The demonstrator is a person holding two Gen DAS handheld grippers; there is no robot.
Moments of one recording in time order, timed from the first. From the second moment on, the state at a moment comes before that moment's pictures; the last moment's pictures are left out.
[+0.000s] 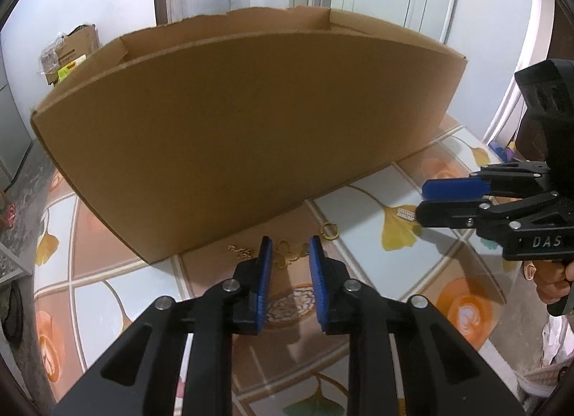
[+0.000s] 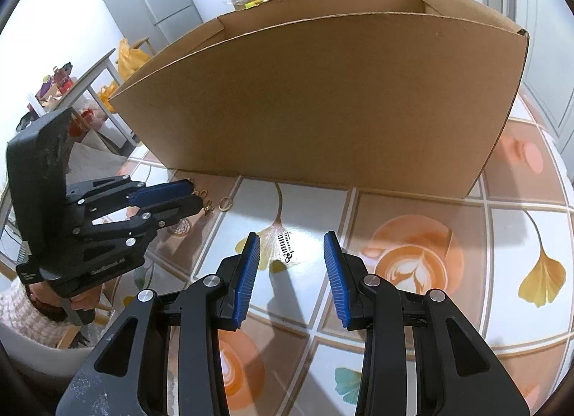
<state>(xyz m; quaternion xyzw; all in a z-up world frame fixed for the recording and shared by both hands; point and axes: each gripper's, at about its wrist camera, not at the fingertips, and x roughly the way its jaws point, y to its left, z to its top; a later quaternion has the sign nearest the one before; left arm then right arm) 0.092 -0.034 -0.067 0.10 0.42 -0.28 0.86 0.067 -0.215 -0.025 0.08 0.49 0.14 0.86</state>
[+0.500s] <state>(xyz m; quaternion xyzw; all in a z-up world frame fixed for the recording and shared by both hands) 0.095 -0.033 -0.067 0.10 0.42 -0.29 0.86 0.068 -0.219 -0.024 0.09 0.49 0.14 0.86</state>
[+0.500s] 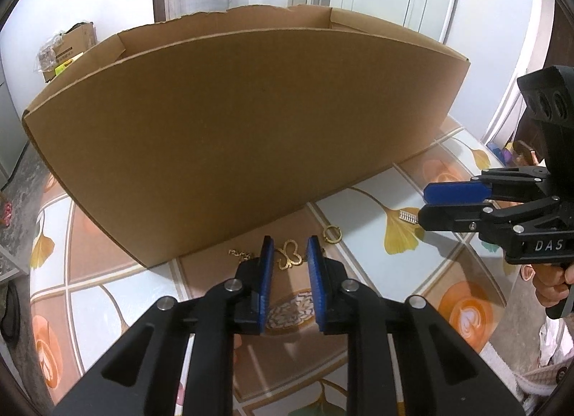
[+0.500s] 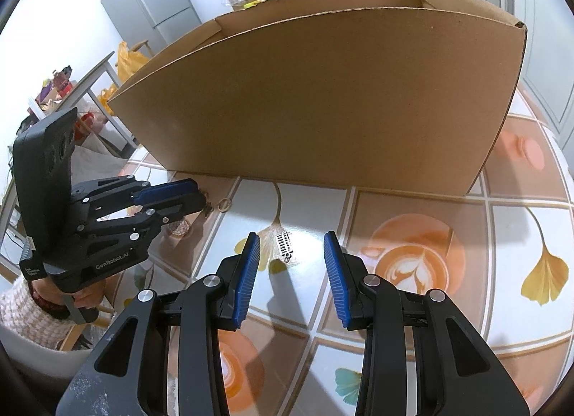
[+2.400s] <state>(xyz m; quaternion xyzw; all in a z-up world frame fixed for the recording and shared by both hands) 0.094 -0.061 -0.069 0.15 0.40 -0.31 0.85 0.051 -0.225 -0.029 0.10 0.47 0.14 0.86</state>
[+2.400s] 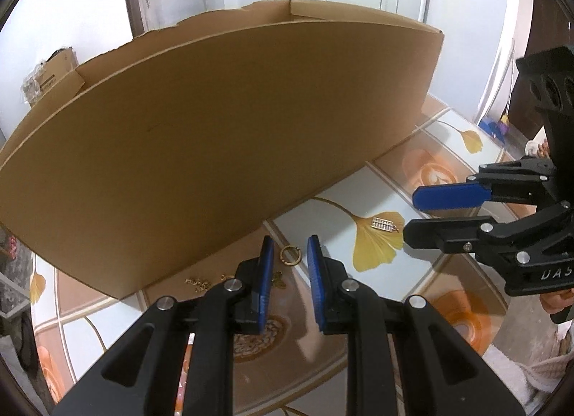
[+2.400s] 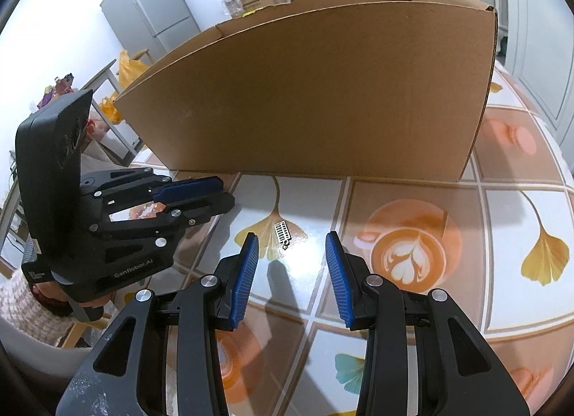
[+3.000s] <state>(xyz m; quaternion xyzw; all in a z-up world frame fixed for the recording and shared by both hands) 0.087 -0.064 -0.071 0.15 0.39 -0.31 0.85 0.047 -0.238 -0.023 0.10 0.47 0.13 0.87</state>
